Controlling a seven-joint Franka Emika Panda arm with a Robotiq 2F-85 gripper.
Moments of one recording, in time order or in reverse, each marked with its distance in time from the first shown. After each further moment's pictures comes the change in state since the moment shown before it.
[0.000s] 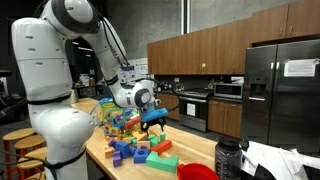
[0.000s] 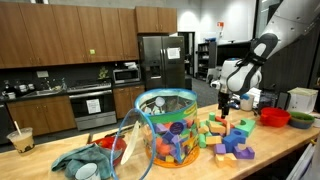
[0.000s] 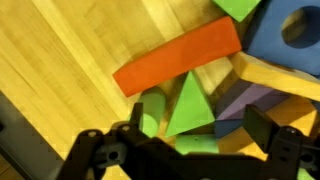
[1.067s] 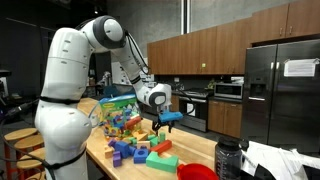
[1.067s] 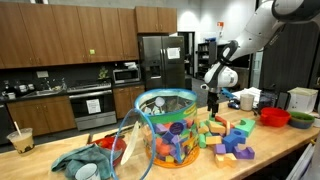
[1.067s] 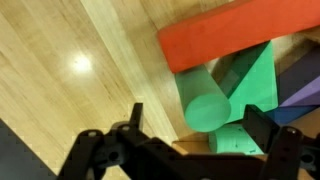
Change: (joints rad) arm -0.122 0.319 0.117 0.382 0.428 -0.221 -0.518
